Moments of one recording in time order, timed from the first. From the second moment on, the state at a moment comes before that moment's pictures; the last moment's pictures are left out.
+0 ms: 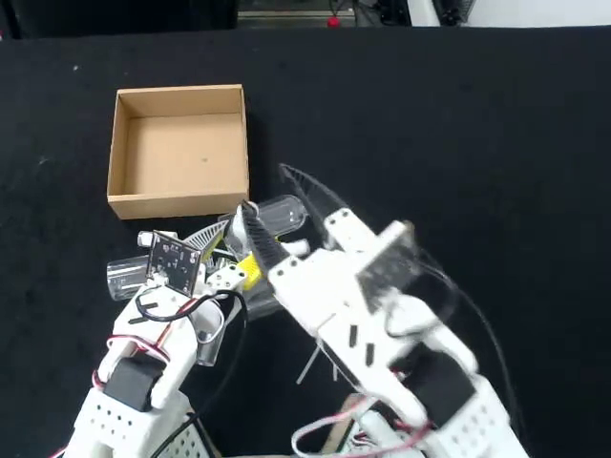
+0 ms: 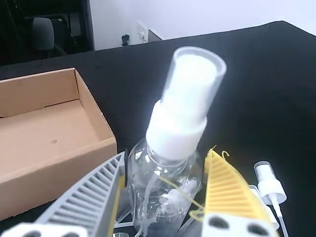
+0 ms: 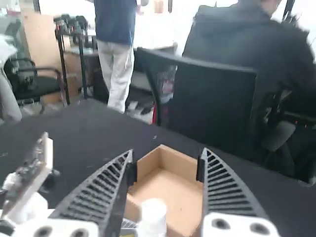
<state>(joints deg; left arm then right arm) 18.3 -102.3 91.6 33.0 0.7 -36.9 -83.1 57.9 35.4 2.2</state>
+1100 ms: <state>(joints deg) -3.4 -102.3 71.1 23.4 -6.1 -4.3 -87.0 90.8 33.7 2.1</state>
